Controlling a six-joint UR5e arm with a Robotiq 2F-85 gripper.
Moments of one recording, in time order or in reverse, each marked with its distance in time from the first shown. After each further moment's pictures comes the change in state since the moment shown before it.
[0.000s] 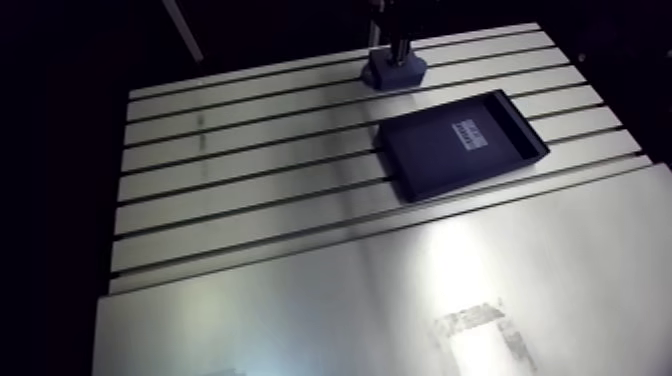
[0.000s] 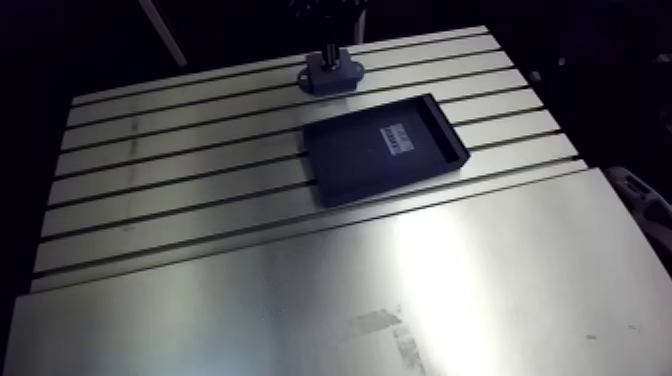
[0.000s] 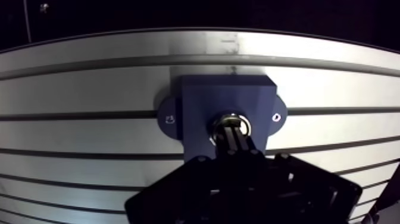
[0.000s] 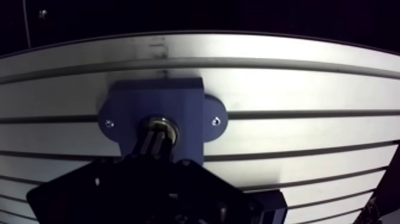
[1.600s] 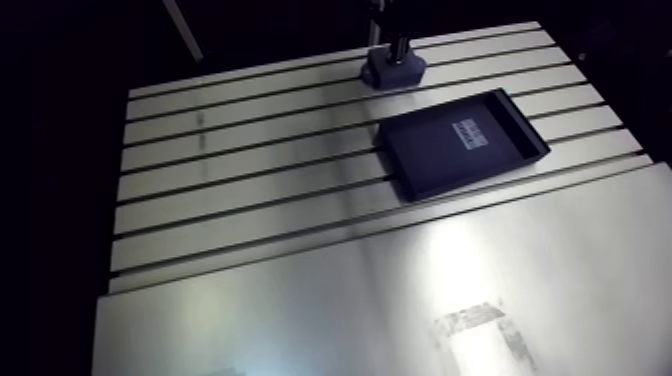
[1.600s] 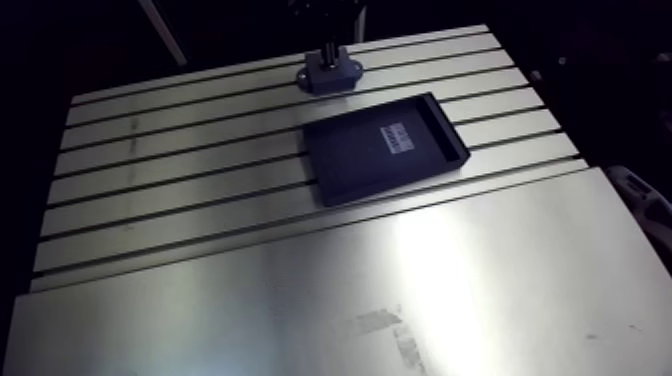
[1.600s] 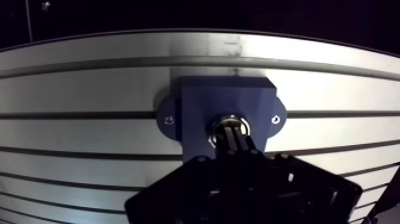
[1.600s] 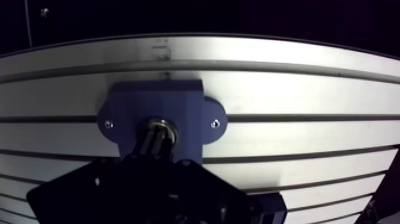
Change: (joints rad) arm 0.000 0.003 -0.003 0.000 0.005 -0.014
